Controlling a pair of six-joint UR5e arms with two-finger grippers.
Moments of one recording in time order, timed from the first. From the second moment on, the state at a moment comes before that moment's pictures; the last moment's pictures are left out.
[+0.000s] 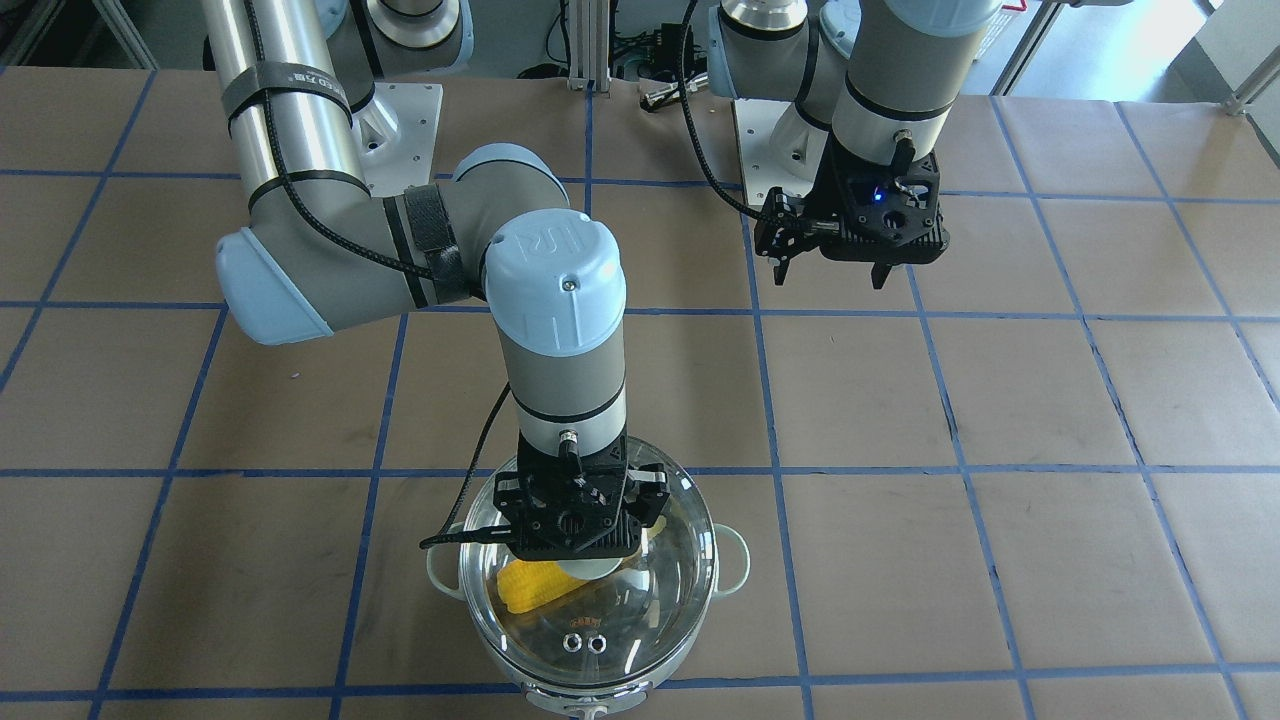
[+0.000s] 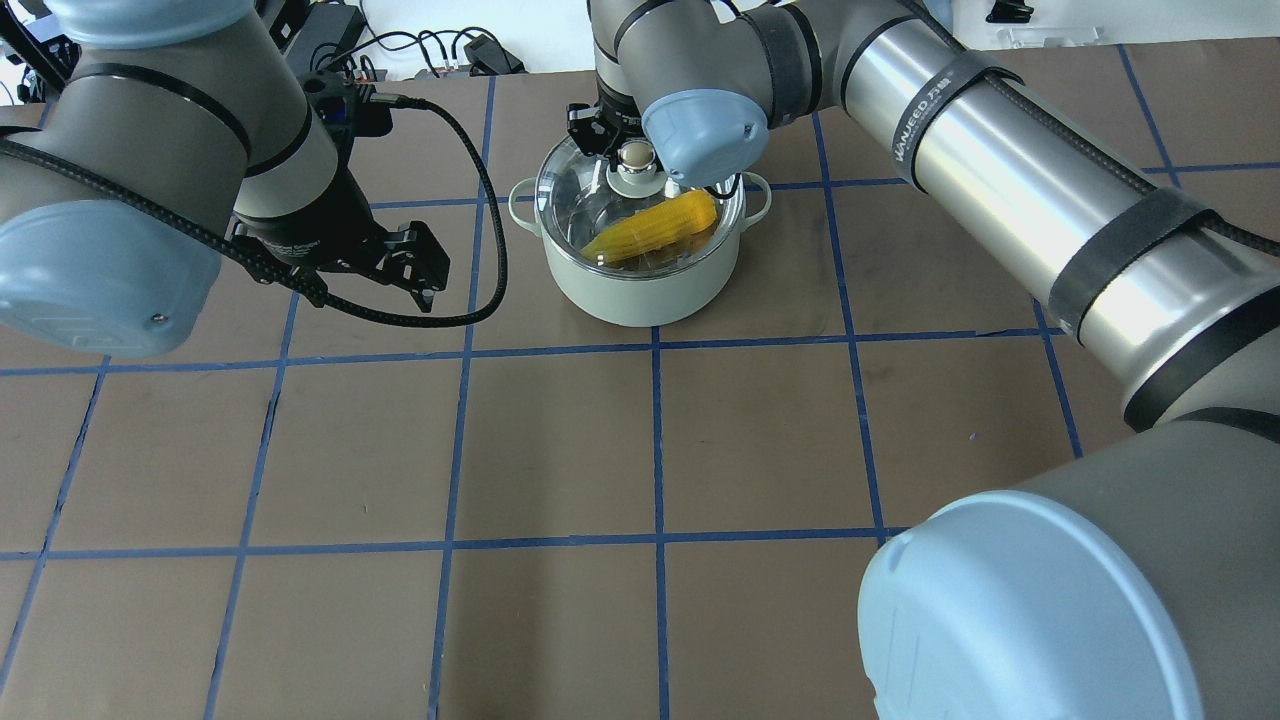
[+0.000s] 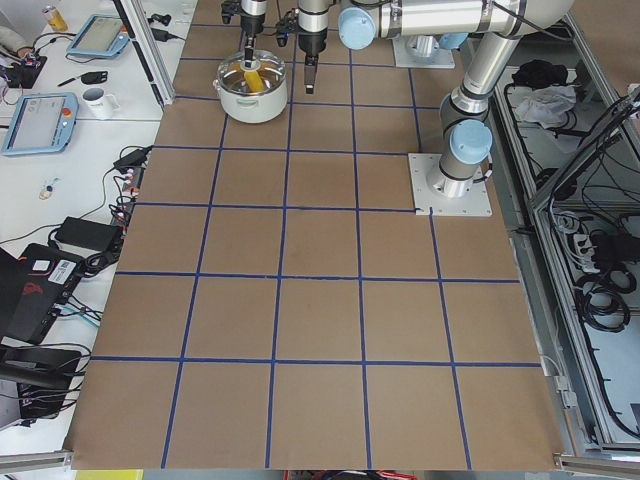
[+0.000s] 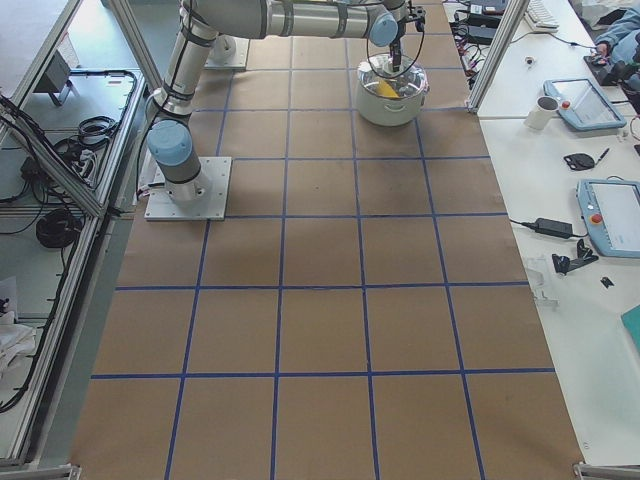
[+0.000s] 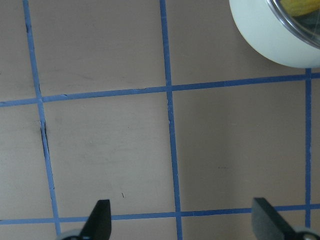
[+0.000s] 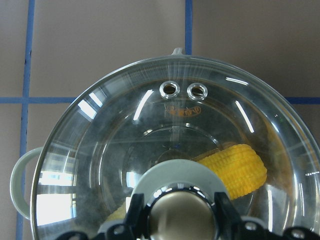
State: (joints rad) left arm -1.63 -1.52 -1.74 -1.42 1.63 0.01; right arm 1.91 -0.99 1.22 -2.05 -1.59 0.33
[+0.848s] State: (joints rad) left arm -1.63 -1.53 -1.74 -1.42 1.63 0.01; right arm 1.91 -0.98 1.23 -2.05 -1.59 0.33
